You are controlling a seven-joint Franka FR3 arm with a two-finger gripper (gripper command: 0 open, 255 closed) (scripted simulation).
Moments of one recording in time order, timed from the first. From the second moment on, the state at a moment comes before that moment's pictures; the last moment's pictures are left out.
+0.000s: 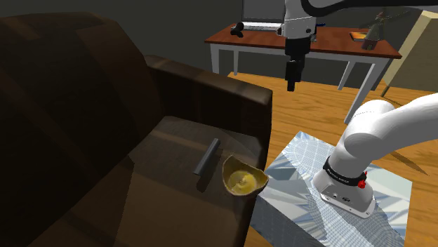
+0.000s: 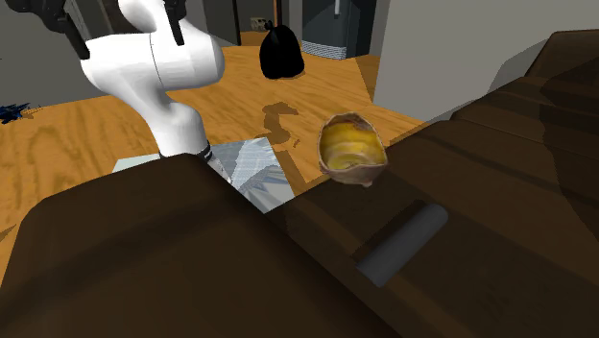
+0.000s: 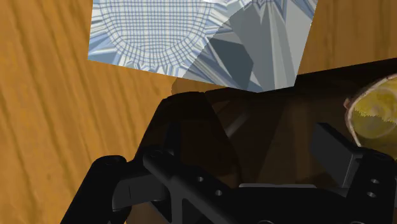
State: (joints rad) arm 0.02 -0.80 0.01 -2.42 0.05 1.44 -0.16
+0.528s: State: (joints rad) arm 0.00 -0.82 0.17 -2.53 0.22 1.54 0.16
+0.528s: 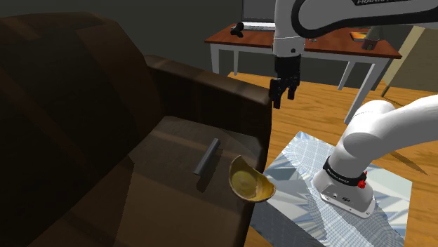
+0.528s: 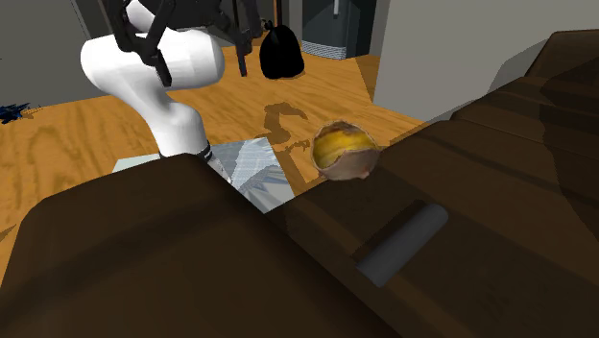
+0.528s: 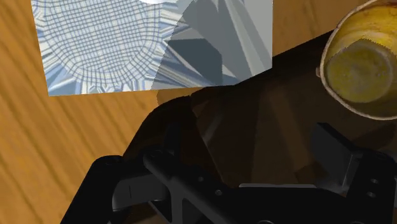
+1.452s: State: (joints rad) arm -0.08 -0.56 0.57 -2.53 0.54 1.94 0.85
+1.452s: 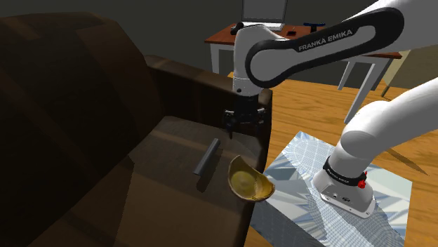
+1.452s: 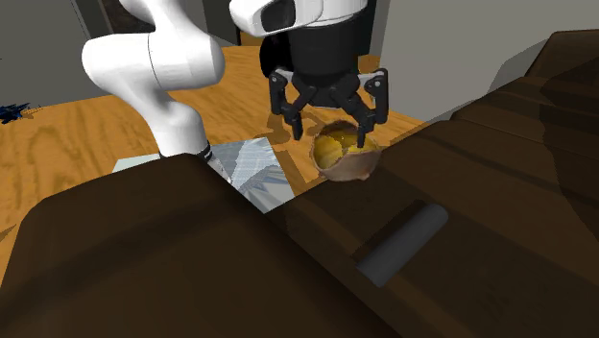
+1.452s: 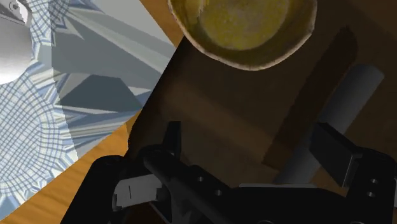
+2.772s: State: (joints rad) arm -0.26 0.12 0.89 -2.34 0.19 2.50 1.69
